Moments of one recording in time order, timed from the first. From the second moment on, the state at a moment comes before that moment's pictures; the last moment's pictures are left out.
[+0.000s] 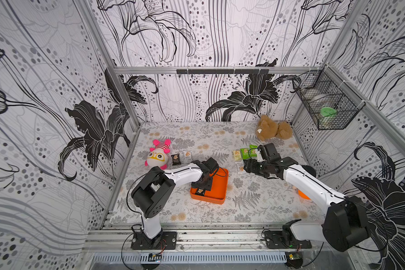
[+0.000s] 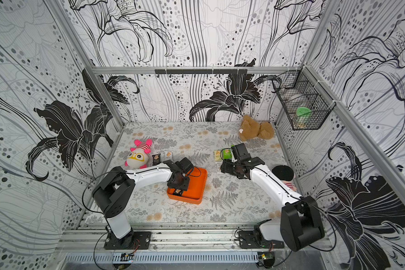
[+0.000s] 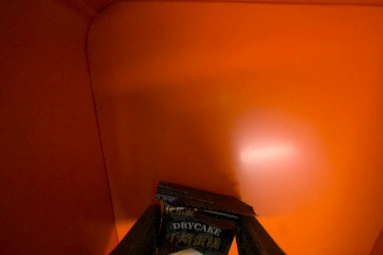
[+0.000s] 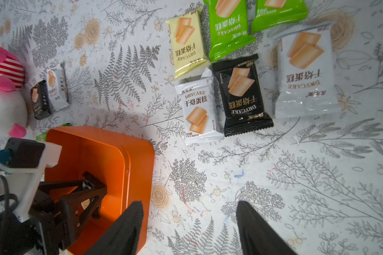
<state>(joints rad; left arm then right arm) -0.72 1.80 1.11 -0.73 -0.10 -0.58 0.37 1.33 0.94 -0.60 -0.14 0.54</state>
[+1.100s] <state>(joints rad) -0.55 1.55 1.21 -0.79 -0.15 -0.60 0.37 1.23 0.90 -0.64 -0.09 0.56</state>
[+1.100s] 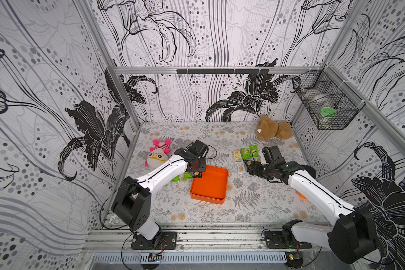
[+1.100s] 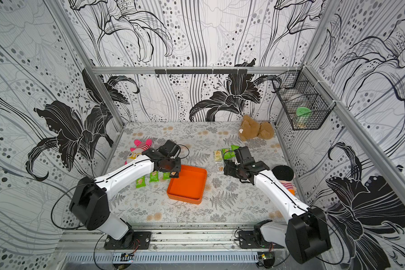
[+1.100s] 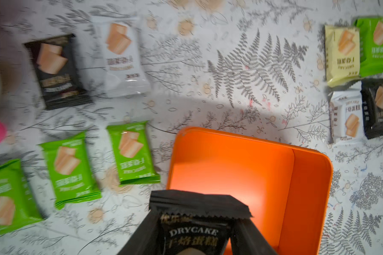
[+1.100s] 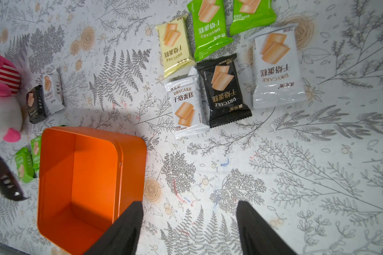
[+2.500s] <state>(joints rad) -0.43 1.42 0.74 -0.66 -0.18 -0.74 0.35 1.17 0.81 -0.54 0.14 0.36</state>
